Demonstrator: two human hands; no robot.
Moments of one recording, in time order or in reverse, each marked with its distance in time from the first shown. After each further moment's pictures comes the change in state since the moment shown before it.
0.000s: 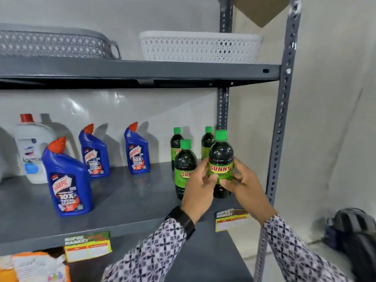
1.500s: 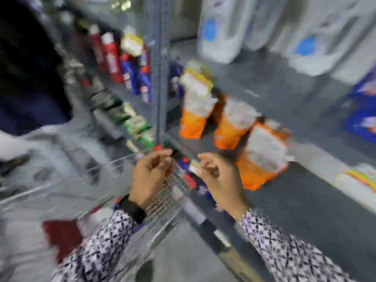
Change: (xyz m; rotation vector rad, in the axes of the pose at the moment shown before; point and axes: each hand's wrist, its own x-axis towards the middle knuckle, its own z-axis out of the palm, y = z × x) left_hand -0.445 -0.063 -0.450 0.063 1.122 -0.511; right_hand -0.222 -0.060 0.534 0.092 -0.916 -0.128
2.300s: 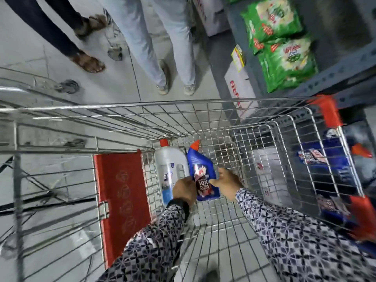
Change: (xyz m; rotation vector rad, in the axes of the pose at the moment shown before) left_hand 0.024 -0.428 -0.245 0.301 0.446 -1.082; right_hand 0.018 0.276 0.500 -0.347 -1.069 0.718
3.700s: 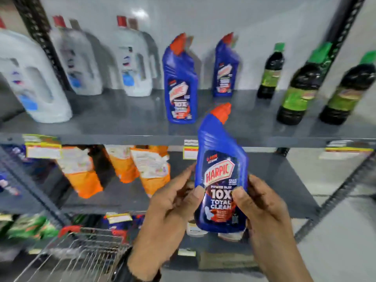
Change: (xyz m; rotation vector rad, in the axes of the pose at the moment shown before) left_hand -0.693 0.092 0.105 0.154 -1.349 1.351; right_hand -0.740 0.219 -0.076 1.530 1.581 -0.736
